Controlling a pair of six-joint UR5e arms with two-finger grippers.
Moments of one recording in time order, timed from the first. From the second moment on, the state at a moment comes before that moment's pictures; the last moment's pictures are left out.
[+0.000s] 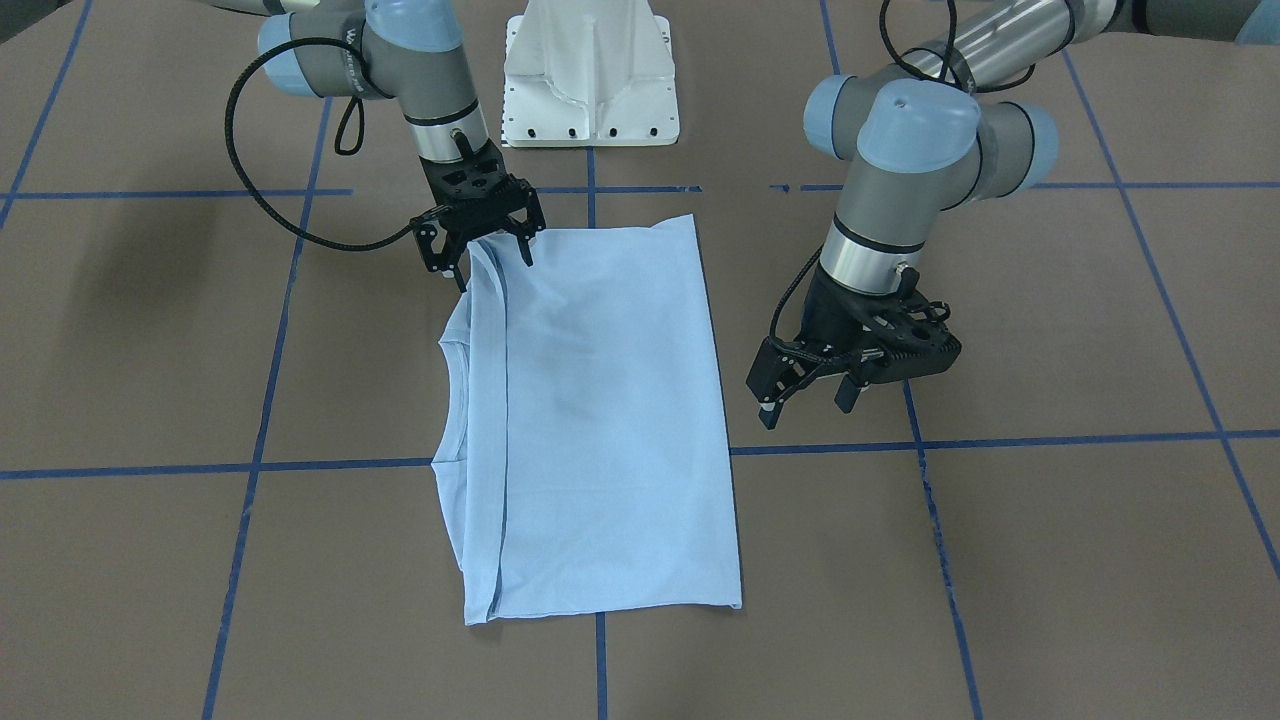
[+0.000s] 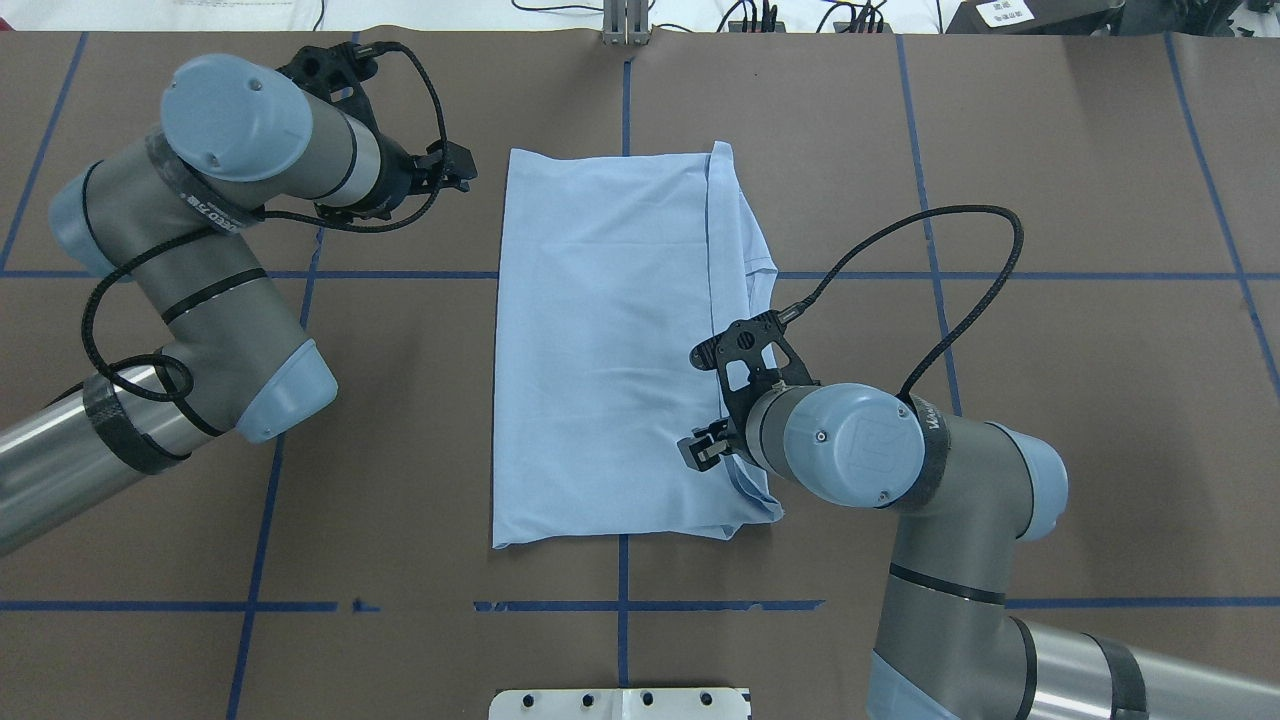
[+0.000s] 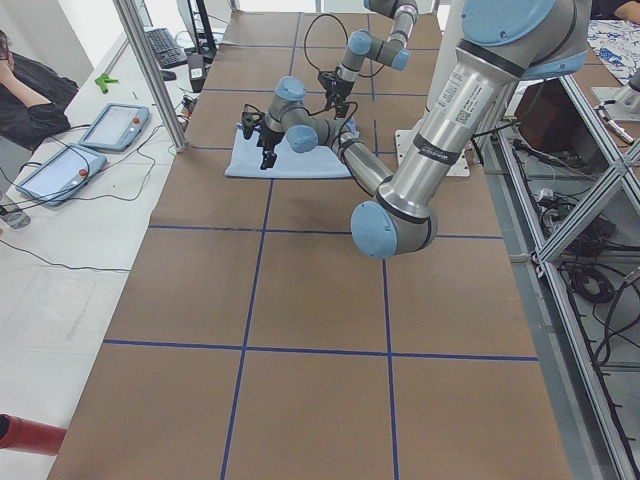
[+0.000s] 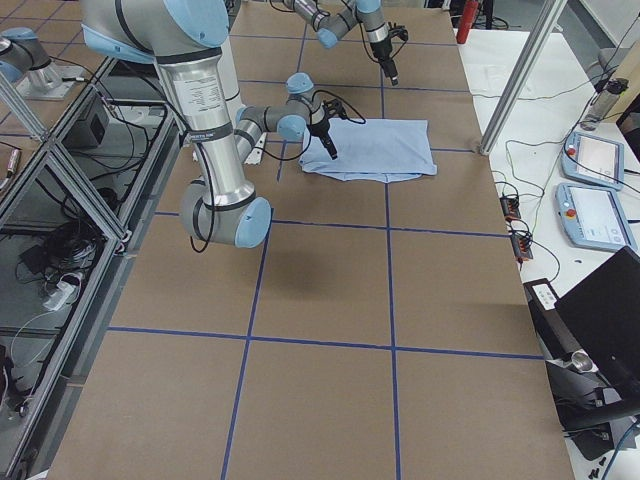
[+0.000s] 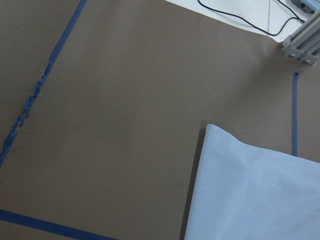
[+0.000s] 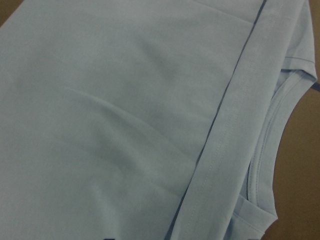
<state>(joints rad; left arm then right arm) -0.77 -2.14 -1.64 -1.92 -1.77 -1.39 0.35 -1.15 1.88 -1.36 1.52 0.85</state>
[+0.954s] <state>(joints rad) -0.76 -2.14 -1.64 -1.92 -1.77 -1.44 0.30 -1.21 1.91 -1.36 1.55 0.80</state>
